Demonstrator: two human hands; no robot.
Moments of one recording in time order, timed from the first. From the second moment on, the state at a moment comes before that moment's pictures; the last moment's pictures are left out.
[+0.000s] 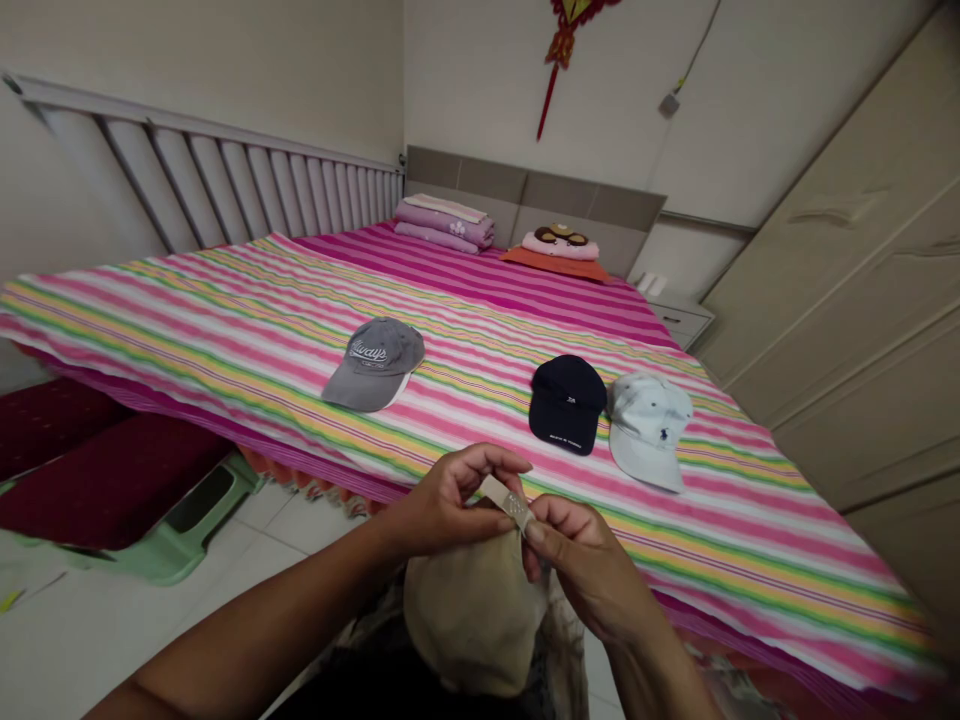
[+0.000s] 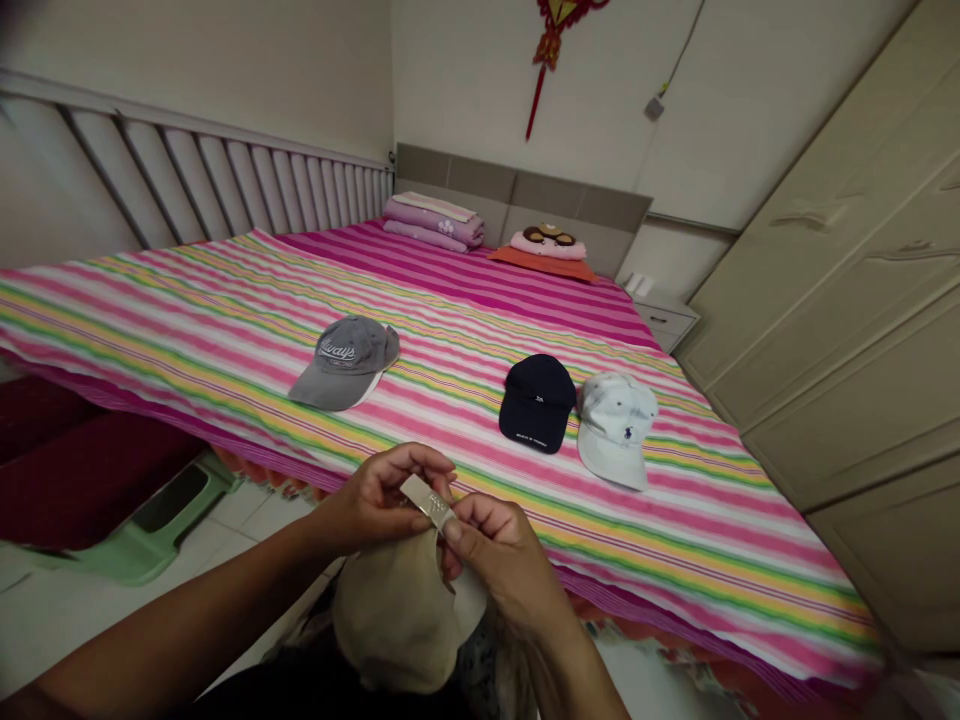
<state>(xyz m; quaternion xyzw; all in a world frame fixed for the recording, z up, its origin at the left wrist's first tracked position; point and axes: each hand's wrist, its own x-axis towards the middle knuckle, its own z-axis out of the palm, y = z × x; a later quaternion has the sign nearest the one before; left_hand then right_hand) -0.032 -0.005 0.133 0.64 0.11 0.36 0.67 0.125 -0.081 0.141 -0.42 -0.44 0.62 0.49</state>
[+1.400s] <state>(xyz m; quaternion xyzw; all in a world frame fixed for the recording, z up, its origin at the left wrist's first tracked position) -0.042 0.002 0.138 0.77 0.15 0.36 0.50 0.123 -0.083 0.149 -0.46 -0.42 0.64 0.46</state>
